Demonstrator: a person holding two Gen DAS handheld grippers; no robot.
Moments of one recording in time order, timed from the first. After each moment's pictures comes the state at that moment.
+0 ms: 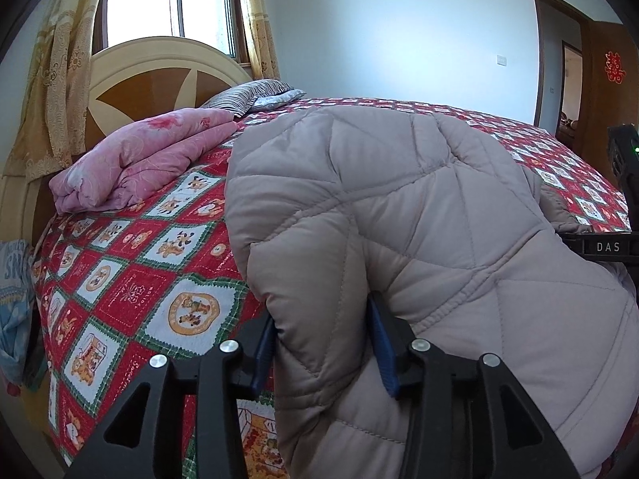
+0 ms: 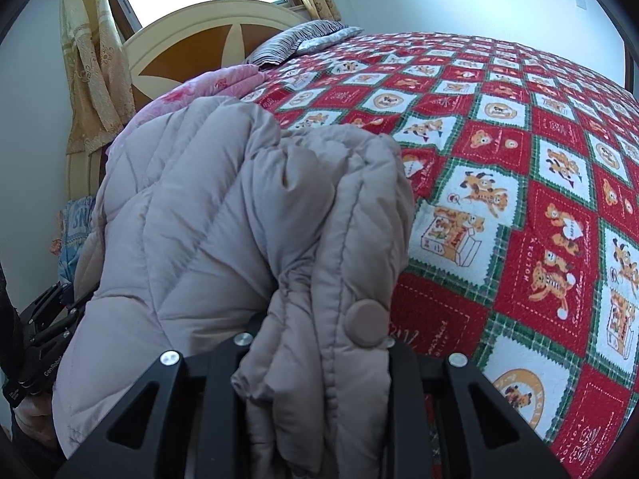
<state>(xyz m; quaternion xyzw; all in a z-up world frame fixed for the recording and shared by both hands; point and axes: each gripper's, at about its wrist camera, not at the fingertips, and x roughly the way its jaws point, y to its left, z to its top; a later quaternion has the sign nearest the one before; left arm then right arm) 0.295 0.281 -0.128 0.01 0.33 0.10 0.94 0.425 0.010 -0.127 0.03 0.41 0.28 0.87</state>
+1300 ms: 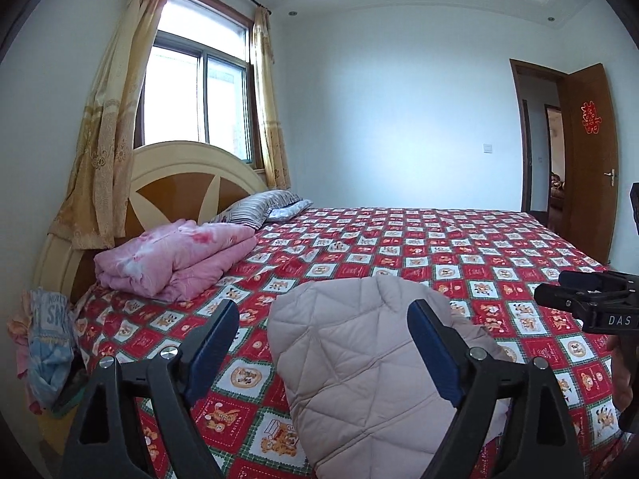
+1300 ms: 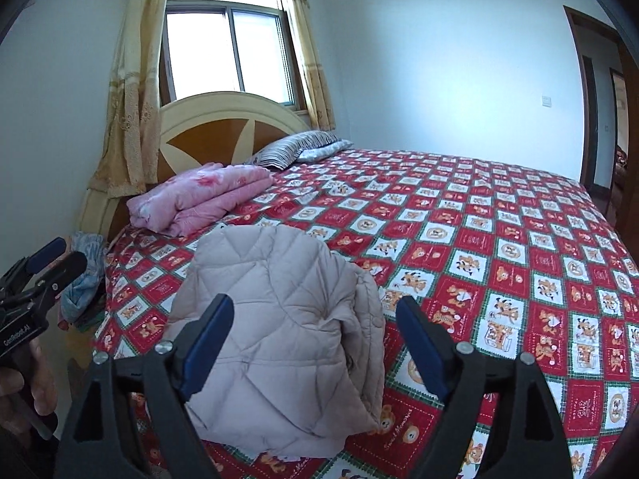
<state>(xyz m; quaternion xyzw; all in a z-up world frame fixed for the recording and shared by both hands) 0.151 0.224 0.021 0.03 0.15 0.10 0.98 0.258 -0.037 -0.002 0.00 0.22 0.23 0.95</state>
